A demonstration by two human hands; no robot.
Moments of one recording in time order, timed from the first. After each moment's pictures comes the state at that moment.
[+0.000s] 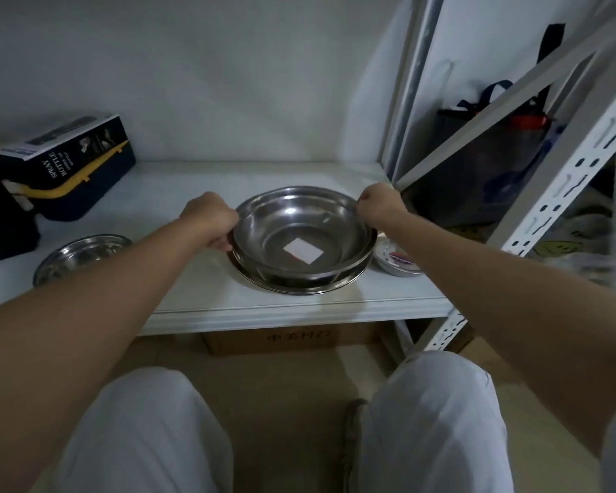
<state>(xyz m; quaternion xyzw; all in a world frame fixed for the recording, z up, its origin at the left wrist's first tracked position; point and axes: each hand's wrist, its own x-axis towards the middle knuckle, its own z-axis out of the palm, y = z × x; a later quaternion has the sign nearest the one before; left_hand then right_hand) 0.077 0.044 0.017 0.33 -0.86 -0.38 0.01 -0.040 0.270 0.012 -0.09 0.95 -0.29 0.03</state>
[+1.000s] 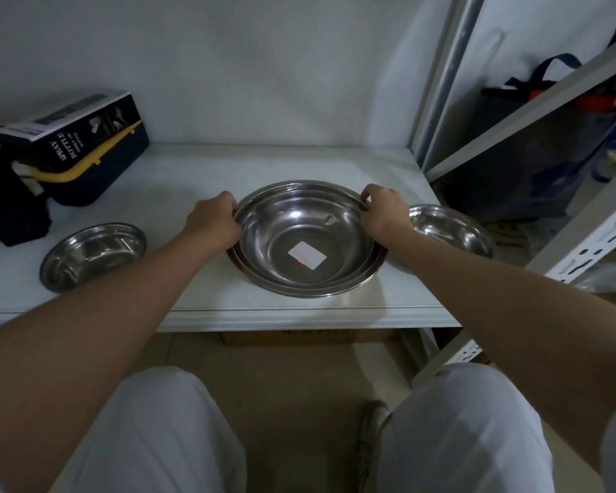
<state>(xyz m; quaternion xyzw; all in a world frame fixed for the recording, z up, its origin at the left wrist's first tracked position) 0.069 0.012 -0.028 0.27 -0.93 -0.23 0.05 -0.055 0.238 -0.033 -0.16 0.96 -0.23 -0.03</state>
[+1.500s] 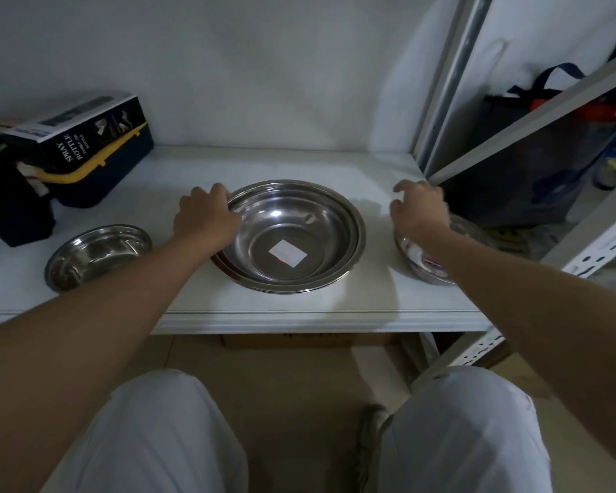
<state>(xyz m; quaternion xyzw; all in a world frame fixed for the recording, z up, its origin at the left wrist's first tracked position) 0.071 0.000 -0.024 0.29 -0.93 -0.18 0.10 -0.073 0.267 -0.024 -0.13 0.97 -0.18 -0.07</state>
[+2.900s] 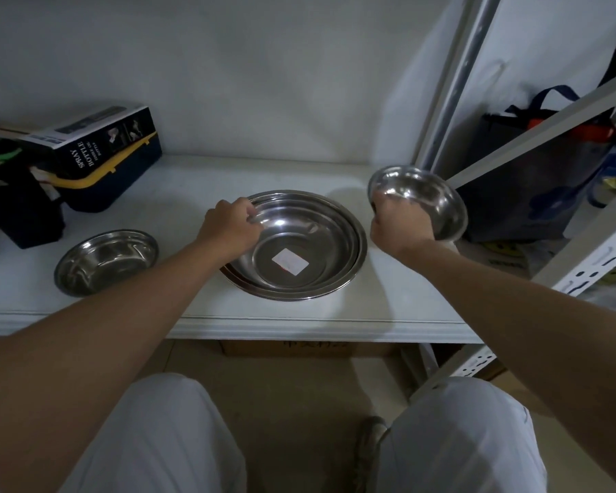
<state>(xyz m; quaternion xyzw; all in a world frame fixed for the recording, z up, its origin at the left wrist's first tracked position) 0.072 0.017 -0.020 0.24 -0.93 -0.26 0.09 -0.040 0.251 -0.007 -0.26 0.96 -0.06 -0.13</state>
